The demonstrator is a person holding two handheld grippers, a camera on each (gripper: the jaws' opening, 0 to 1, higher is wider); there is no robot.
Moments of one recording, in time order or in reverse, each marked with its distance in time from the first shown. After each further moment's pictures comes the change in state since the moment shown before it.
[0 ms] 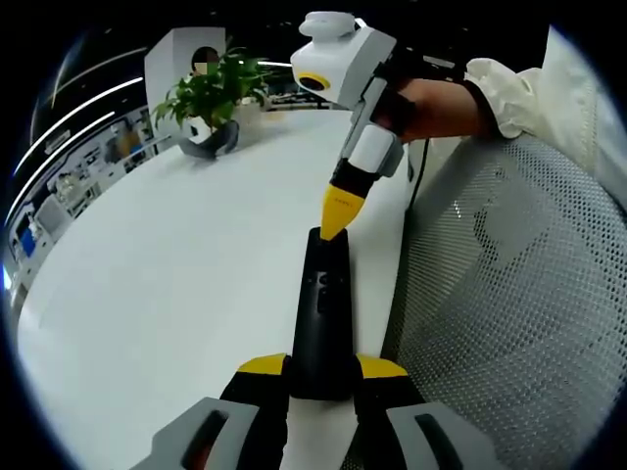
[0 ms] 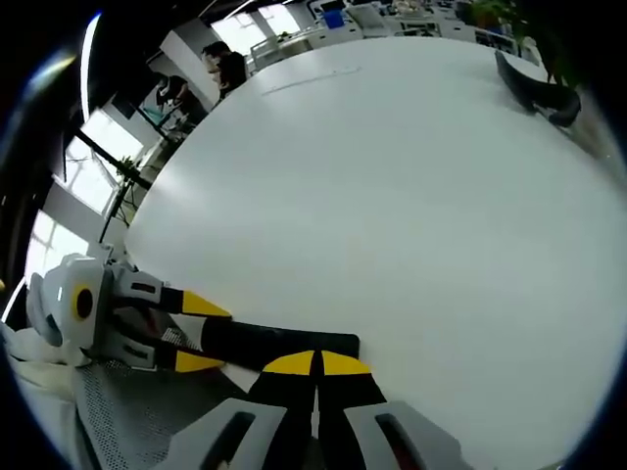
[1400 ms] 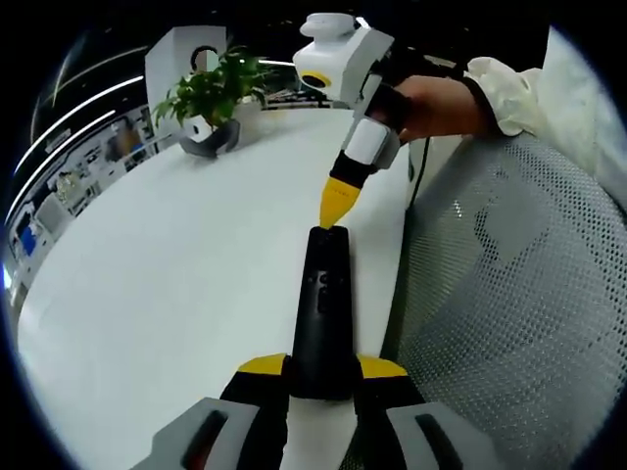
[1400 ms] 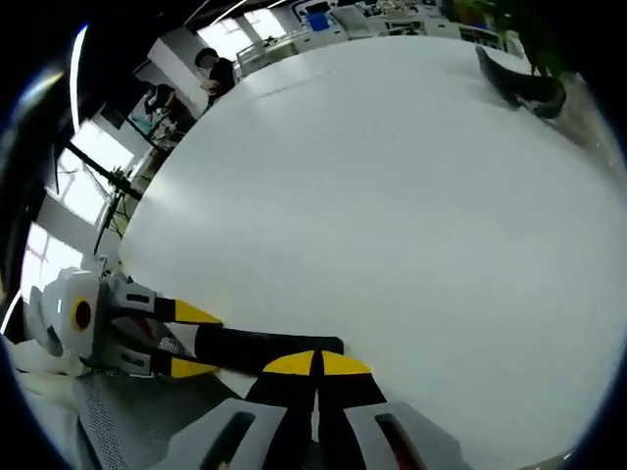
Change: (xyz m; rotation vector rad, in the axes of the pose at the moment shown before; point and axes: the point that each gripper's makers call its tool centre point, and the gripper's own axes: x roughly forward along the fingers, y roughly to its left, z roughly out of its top) left arm -0.001 0.000 -0.001 -0.005 0.006 0.002; right arm -0.006 -0.003 0.005 -0.003 -0.026 -0.025
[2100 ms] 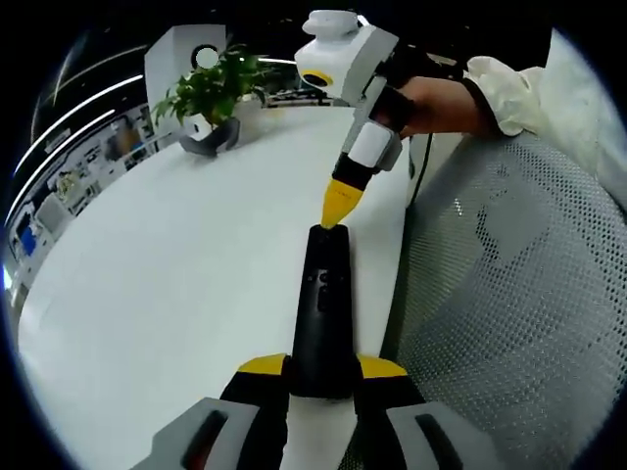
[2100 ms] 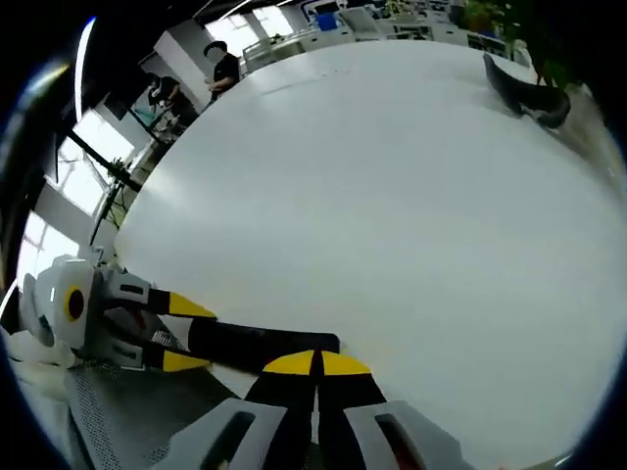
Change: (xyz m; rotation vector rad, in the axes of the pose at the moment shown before) left arm -0.001 0.000 -0.001 0.002 0.010 0.000; right arm 0.001 -0.008 -0.005 0.008 0.014 -0.024
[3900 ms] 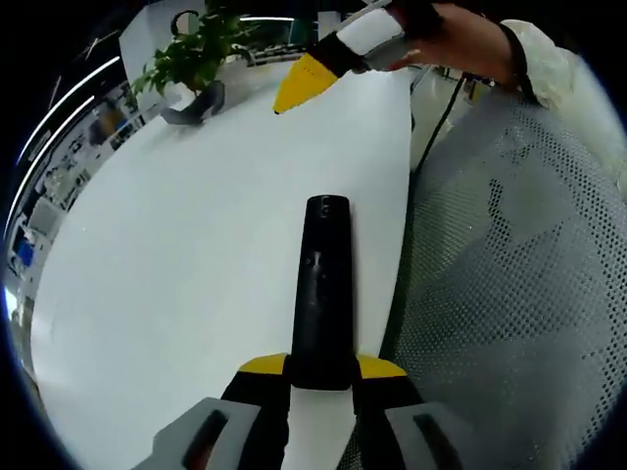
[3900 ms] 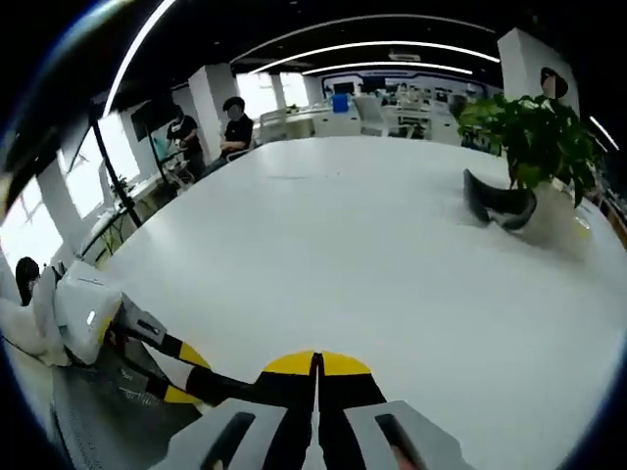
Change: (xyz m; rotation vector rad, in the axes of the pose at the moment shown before) left arm -0.005 0.003 -0.006 0.042 0.224 0.003; right arm -0.044 0.000 0.062 -0.132 -0.336 -0.086
